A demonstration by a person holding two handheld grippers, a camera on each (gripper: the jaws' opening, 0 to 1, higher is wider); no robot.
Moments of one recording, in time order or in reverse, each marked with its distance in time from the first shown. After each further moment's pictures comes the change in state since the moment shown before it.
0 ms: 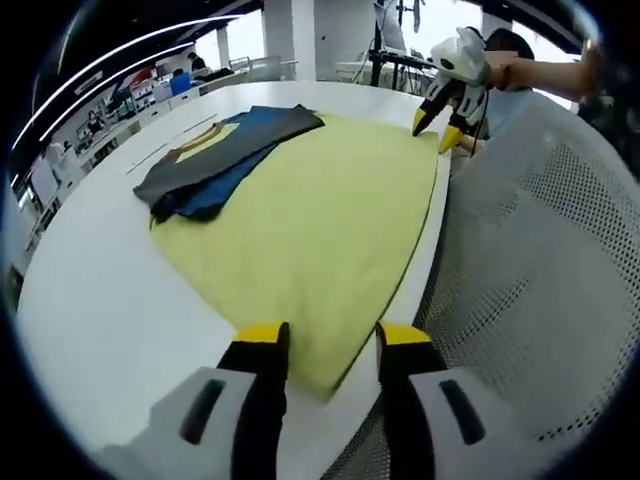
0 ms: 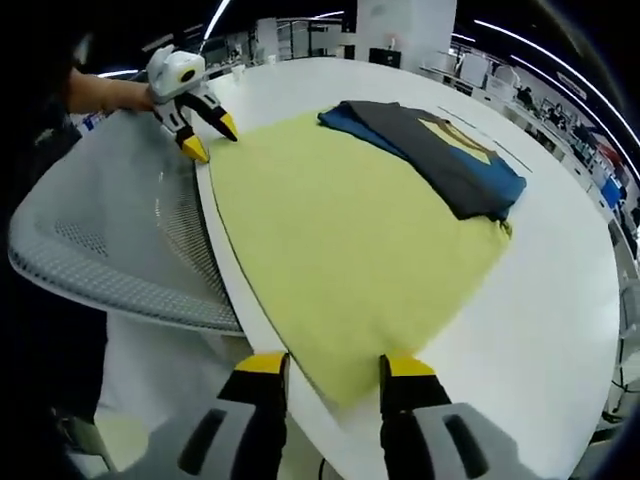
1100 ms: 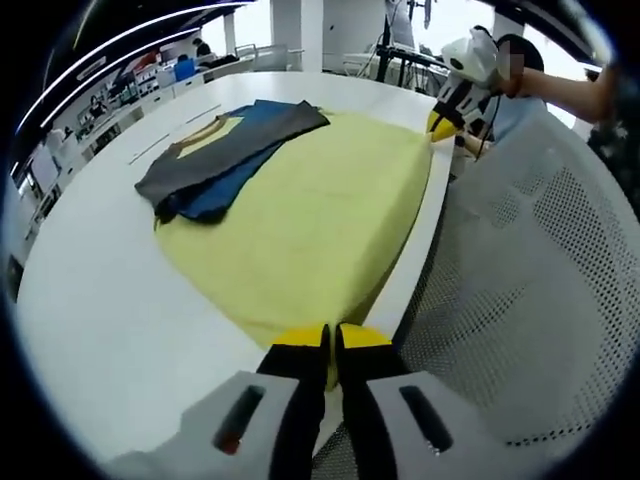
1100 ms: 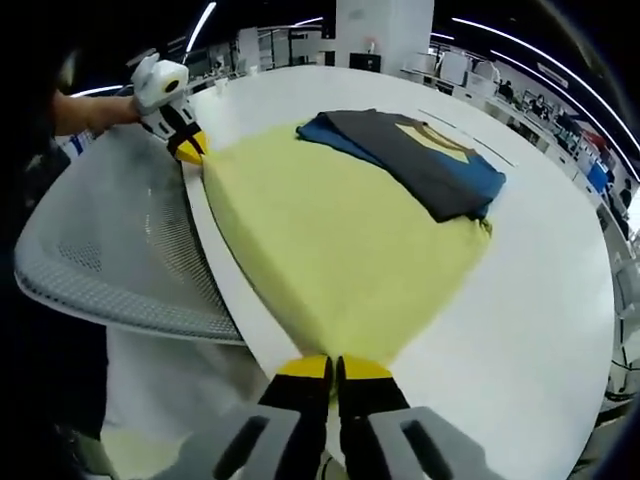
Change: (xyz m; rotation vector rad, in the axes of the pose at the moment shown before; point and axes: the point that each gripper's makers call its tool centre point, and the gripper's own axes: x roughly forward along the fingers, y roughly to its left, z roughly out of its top) left arm -0.013 -0.011 0.008 -0.032 0.060 -0.020; right arm -0.014 -0.002 0.003 0.067 -0.035 -0.035
